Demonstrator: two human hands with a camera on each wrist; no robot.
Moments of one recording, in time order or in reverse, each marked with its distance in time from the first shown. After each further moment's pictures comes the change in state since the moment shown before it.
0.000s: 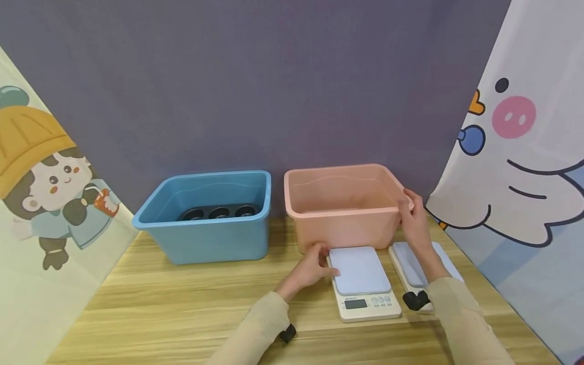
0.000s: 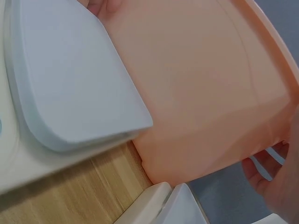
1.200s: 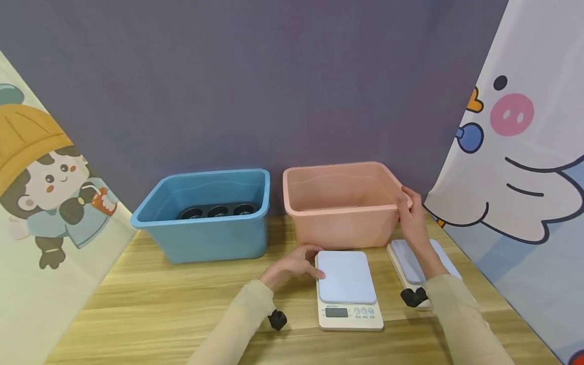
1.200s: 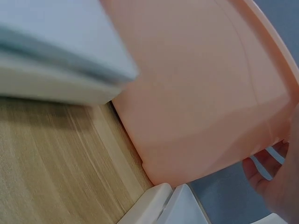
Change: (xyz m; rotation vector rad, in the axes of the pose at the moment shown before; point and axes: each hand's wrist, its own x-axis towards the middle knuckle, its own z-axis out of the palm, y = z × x) left_hand 0.002 -0.011 -0.033 -0.415 -0.244 -0.189; right_hand 0.013 0.034 -0.001 -0.019 -0.002 -0.003
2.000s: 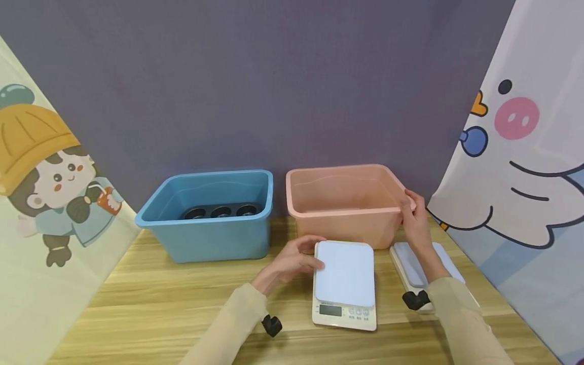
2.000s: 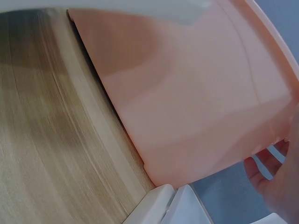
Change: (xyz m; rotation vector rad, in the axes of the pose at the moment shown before) left_hand -0.016 0.015 -0.005 -0.343 0.027 0.095; right_hand -0.005 -0.014 0.000 0.025 0.028 0.021
